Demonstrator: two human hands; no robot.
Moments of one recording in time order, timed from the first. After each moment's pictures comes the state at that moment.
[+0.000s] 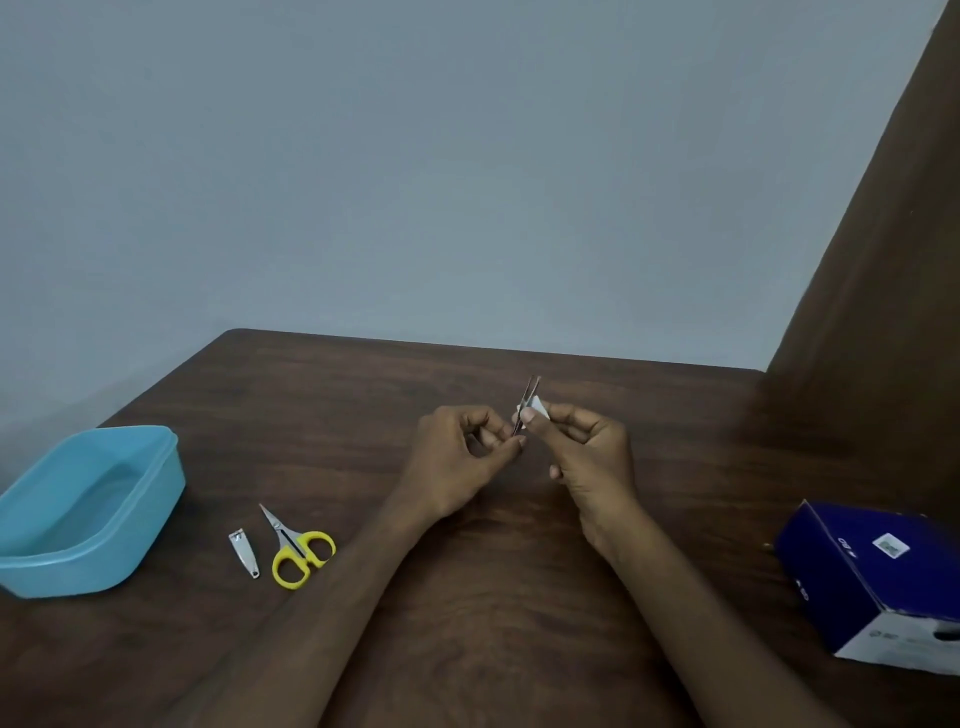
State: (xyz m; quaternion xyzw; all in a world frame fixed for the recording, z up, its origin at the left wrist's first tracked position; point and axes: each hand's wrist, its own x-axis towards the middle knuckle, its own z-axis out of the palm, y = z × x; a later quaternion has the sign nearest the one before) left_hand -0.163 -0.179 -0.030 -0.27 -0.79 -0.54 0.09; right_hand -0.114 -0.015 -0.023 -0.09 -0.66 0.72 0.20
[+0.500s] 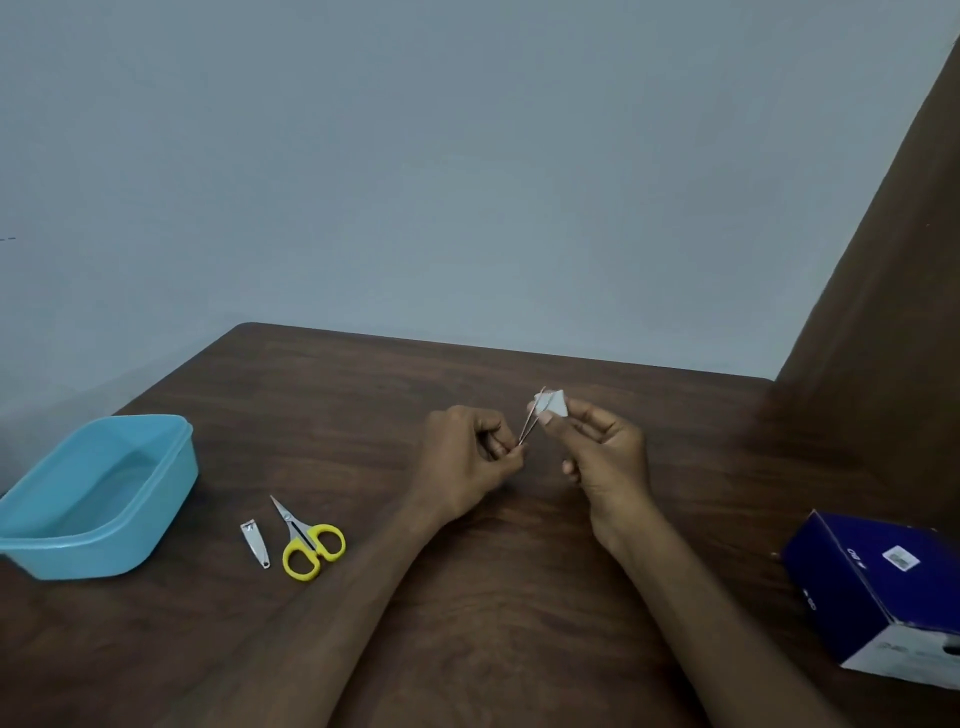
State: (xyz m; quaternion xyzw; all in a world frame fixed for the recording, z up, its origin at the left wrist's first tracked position) left_hand -0.161 -0.181 -0.031 -0.26 -0.83 -0.47 0.14; right_hand -0.111 -0.013 -0.018 -0.08 -0.64 0.74 0.21
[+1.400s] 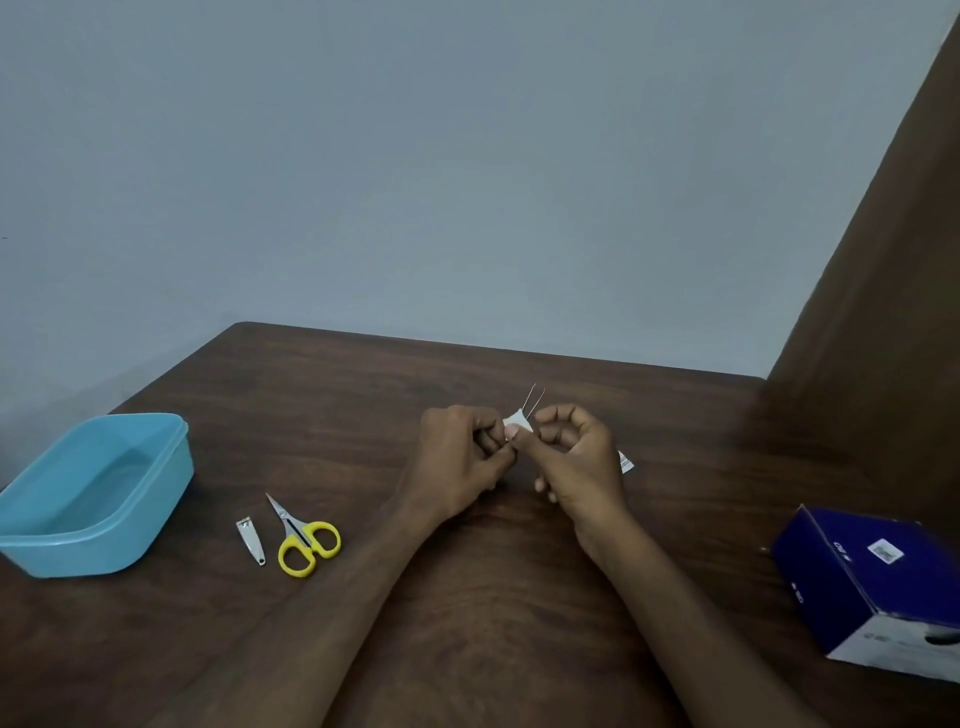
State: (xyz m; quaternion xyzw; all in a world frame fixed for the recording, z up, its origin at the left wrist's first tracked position) left_hand -0.157 -0.179 -0.026 -0.28 -0.82 -0.46 0.16; right_hand -0.113 -0.024 -0.027 -0.10 -0.70 0.68 0.19
